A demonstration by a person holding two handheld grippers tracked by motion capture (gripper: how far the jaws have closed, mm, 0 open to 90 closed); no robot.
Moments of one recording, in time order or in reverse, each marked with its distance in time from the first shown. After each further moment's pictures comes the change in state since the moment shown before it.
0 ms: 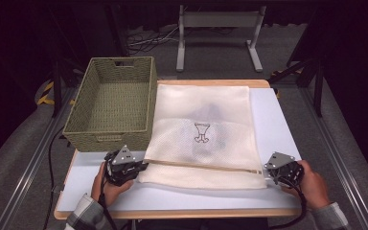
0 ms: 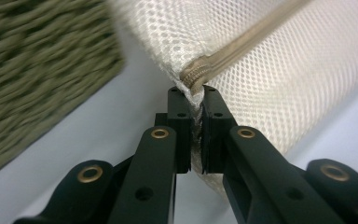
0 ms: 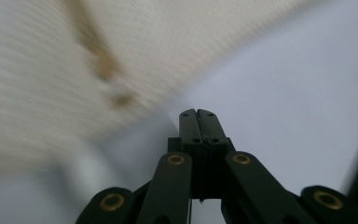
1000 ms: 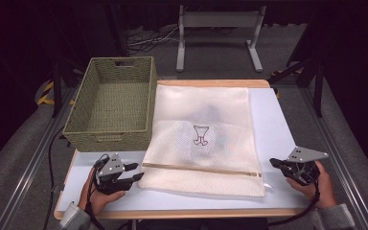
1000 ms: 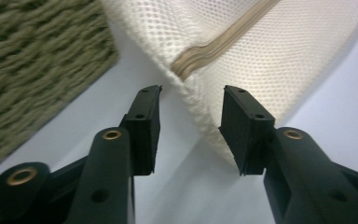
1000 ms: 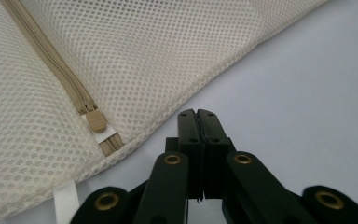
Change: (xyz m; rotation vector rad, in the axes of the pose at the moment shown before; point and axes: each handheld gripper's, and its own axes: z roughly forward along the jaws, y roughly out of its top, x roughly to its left) left arm -0.011 -0.017 -0.023 -0.016 0.017 0.172; right arm -0.022 -0.022 -0.013 -0.298 0.149 0.238
